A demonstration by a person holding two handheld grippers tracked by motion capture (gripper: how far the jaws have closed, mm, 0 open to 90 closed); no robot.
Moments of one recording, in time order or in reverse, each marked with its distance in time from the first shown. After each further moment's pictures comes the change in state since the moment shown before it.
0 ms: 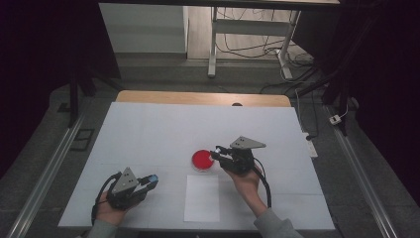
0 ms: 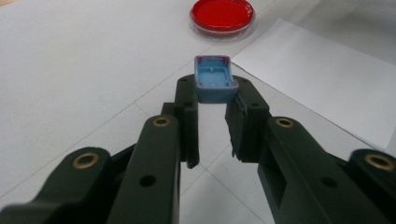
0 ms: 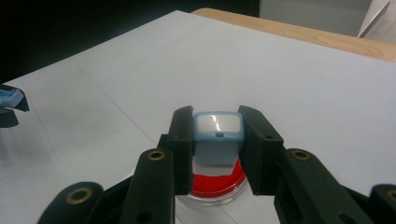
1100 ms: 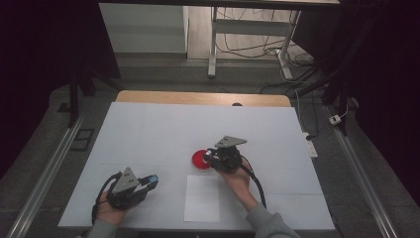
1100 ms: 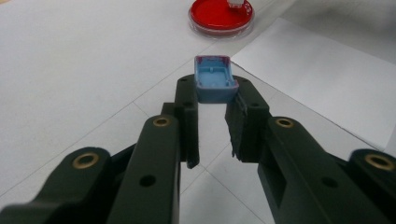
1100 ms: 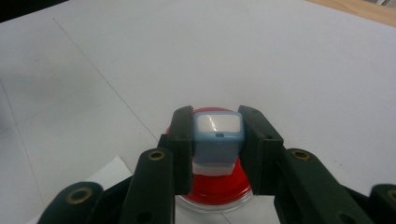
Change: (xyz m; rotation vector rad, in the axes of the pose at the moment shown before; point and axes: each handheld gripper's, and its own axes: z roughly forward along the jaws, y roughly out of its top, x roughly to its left) left arm 0.000 0.000 0.001 0.003 -0.004 0.001; right arm 0.004 -0.004 0.039 0.142 -0.009 -0.071
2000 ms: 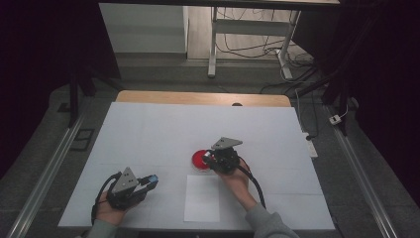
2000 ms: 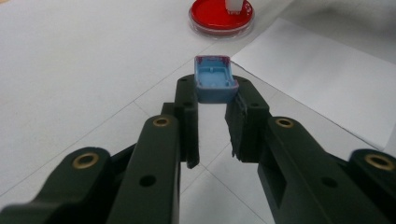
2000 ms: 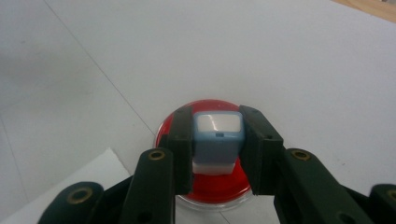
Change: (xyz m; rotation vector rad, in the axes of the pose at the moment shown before) left arm 0.001 0.000 -0.001 0.001 -0.001 0.000; right arm 0.003 -0.002 0.008 0.035 -0.019 -0.047
